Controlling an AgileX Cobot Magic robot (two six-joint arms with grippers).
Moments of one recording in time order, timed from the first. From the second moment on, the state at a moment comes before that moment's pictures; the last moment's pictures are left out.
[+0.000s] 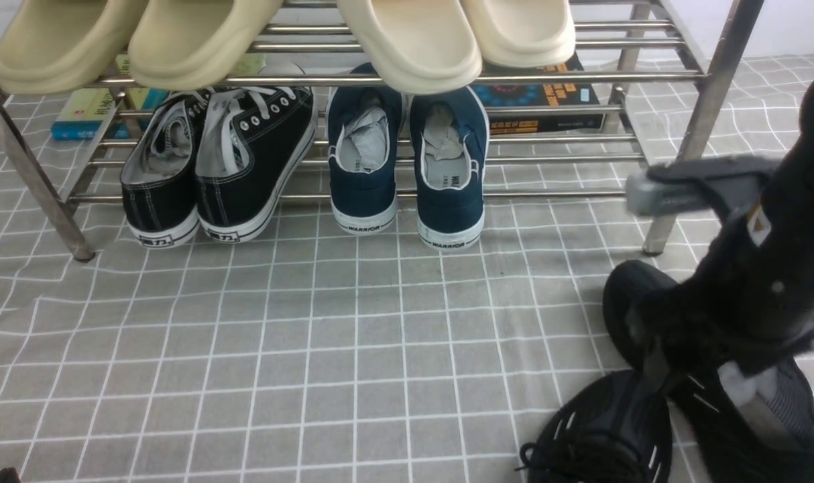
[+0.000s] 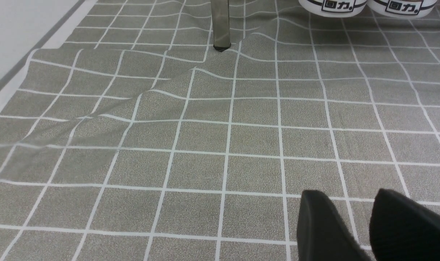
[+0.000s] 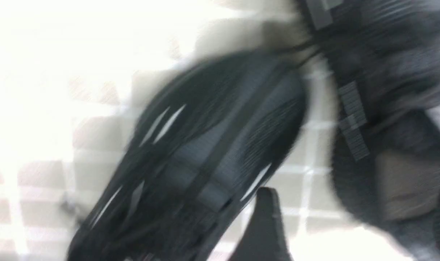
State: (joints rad) right arm 0.55 1.45 -1.16 0.06 1.21 0.39; left arm 0.01 -0.01 0.03 0.20 0.38 -0.17
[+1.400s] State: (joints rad) right arm 0.87 1.65 -1.30 -0.14 1.22 0.04; left arm 0.01 -0.01 0.03 0.20 0.38 -0.17
